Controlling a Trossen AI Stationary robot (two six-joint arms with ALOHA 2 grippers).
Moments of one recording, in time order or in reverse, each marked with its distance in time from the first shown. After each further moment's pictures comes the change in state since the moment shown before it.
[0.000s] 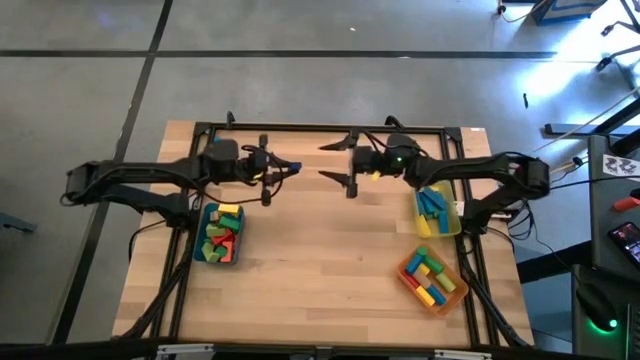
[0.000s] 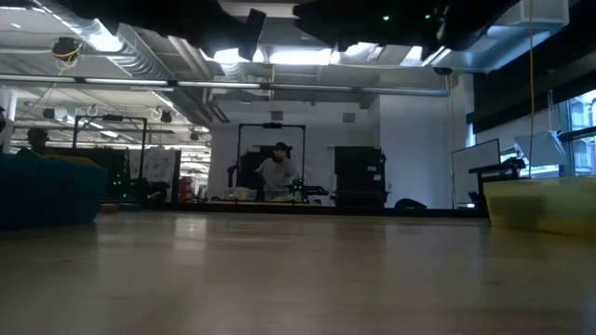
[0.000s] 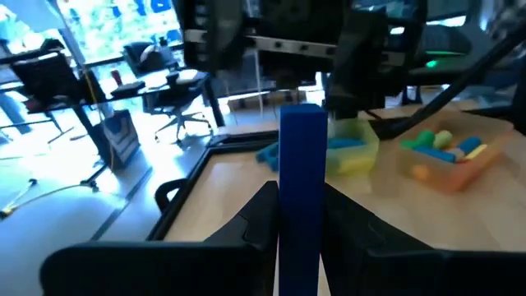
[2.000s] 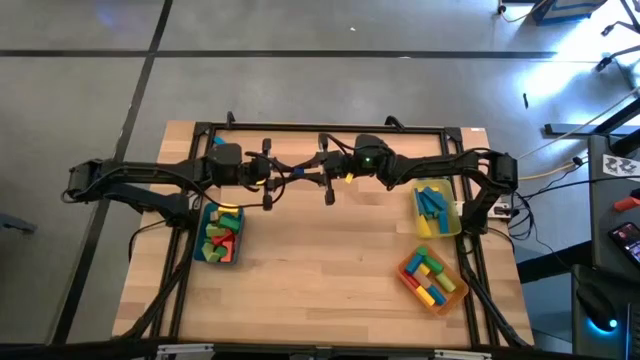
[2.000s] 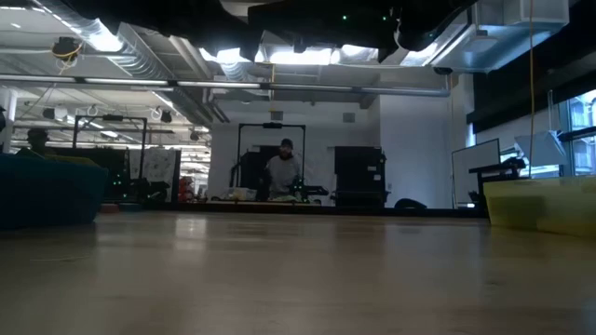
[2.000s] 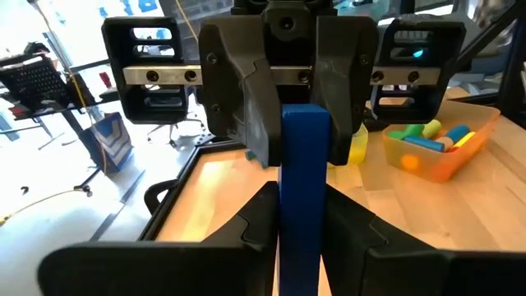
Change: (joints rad) left arm -0.036 0.028 0.002 0.009 -0.012 0.026; right arm 0.052 0.251 0.264 -0.061 -0.110 0.033
